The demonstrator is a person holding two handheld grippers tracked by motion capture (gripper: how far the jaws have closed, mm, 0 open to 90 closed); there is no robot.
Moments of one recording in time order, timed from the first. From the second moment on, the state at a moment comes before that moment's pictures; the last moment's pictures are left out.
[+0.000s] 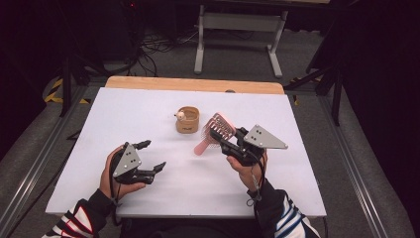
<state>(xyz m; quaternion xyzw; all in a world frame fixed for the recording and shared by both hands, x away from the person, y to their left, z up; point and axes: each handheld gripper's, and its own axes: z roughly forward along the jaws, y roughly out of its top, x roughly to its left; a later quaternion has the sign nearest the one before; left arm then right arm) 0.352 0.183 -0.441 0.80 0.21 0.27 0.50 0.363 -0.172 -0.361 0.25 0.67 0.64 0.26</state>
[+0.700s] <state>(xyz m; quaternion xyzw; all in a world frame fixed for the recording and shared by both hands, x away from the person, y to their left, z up) 0.340 0.216 -0.451 0.79 0.23 0.28 0.49 0.366 -0.199 -0.347 0.26 0.65 0.65 0.31</state>
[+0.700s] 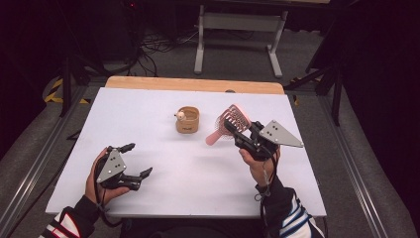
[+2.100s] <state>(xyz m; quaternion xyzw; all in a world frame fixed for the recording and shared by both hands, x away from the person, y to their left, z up) 0.331 0.241 -0.462 0.78 0.26 0.28 0.50 0.426 -0.163 -0.307 0.27 0.62 0.65 0.34</state>
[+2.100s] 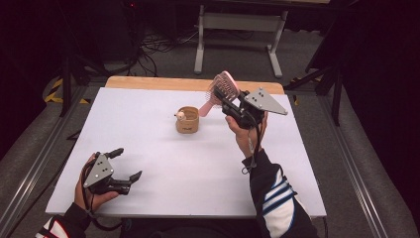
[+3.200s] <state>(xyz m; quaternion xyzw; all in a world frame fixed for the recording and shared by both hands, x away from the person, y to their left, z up) 0.332 0.240 -0.463 0.78 0.26 0.27 0.50 0.465 -0.134 -0.334 0.31 0.63 0.64 0.31</state>
